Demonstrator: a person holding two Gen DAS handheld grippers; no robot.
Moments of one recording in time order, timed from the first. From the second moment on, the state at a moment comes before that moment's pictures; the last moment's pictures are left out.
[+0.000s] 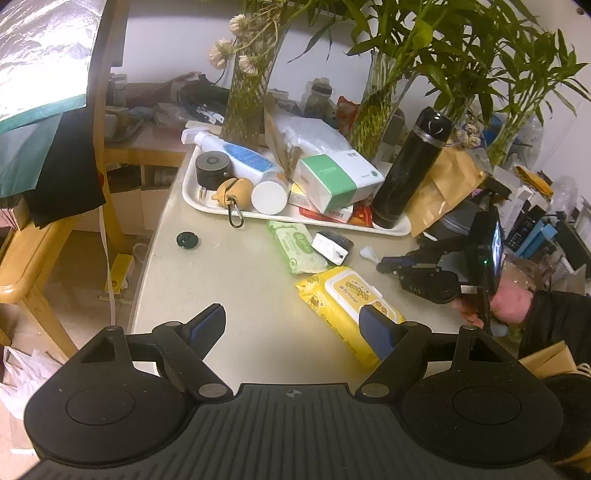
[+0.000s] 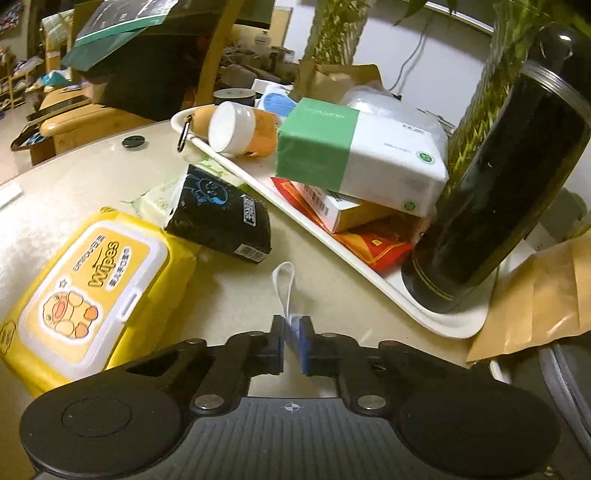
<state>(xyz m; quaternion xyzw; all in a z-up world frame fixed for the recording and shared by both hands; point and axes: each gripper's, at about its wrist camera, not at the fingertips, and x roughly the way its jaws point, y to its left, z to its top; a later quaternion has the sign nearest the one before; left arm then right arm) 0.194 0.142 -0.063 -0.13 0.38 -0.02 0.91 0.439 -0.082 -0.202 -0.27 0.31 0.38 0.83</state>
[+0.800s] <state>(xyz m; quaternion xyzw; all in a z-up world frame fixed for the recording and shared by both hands) 0.209 0.131 -0.047 -0.12 0.37 -0.04 0.92 0.453 -0.122 -0.179 -0.17 0.46 0.34 0.80</state>
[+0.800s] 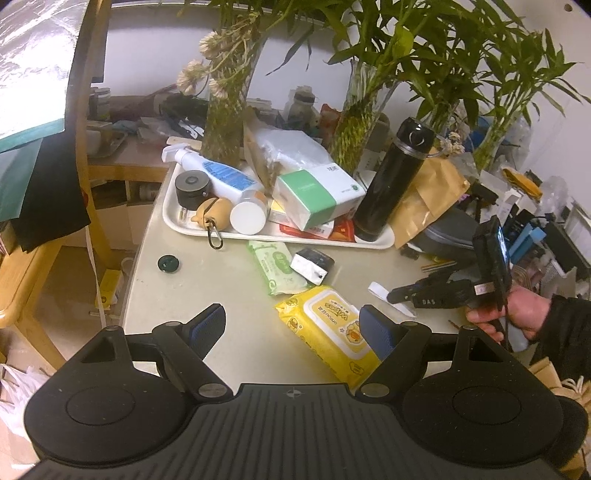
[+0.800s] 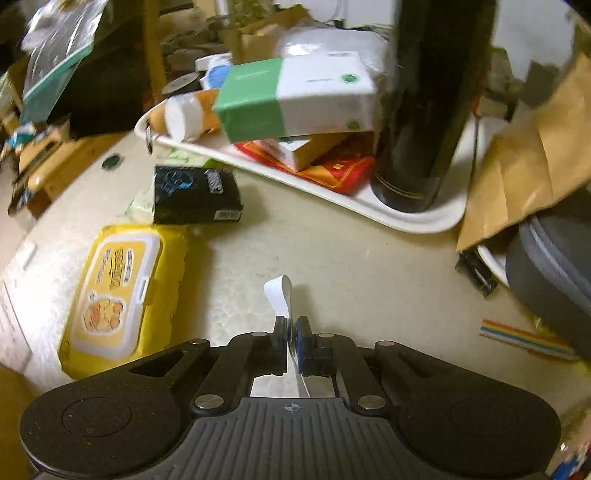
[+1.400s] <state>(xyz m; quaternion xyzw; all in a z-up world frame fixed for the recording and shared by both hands) 0.244 0.113 -0.046 -0.09 0.43 -0.06 0.90 0.426 -0.130 -0.166 -0.20 0.42 0.35 0.81</state>
